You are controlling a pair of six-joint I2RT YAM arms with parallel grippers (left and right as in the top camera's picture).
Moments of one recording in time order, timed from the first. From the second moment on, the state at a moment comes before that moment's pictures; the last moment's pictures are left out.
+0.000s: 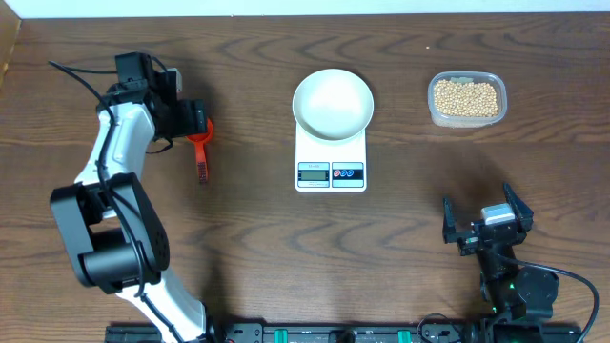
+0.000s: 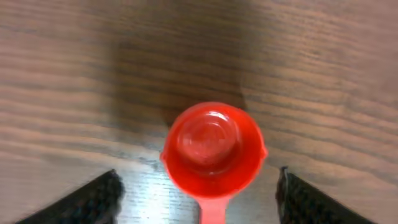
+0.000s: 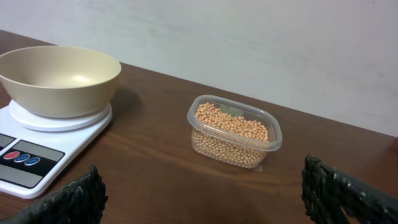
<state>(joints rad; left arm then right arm) 0.21 1.93 1.39 -0.65 0.17 0.05 -0.04 0.02 0.01 -0.06 -0.21 -0.24</state>
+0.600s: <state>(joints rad) 0.21 2.05 1.39 -0.56 0.17 0.01 -0.04 0.02 0.01 -0.06 -0.21 -0.24</state>
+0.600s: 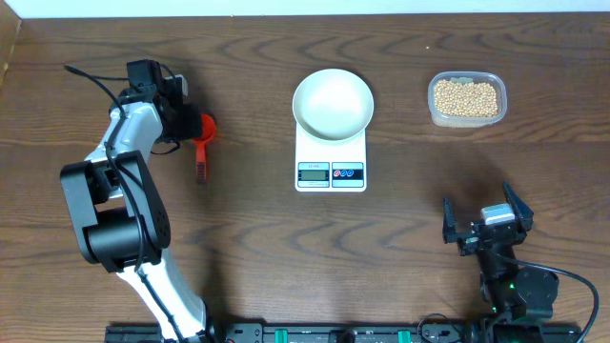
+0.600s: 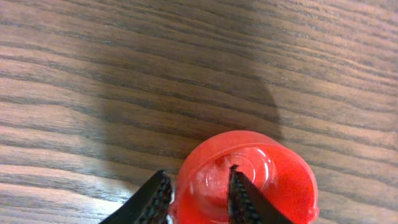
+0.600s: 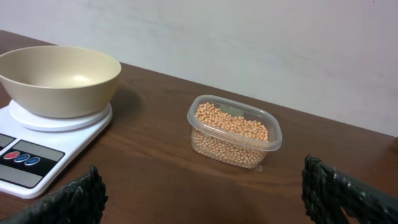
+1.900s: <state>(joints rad) 0.16 1.69 1.40 -0.56 0.27 -0.83 -0.04 0.02 0.01 -0.06 -0.21 -0.24</state>
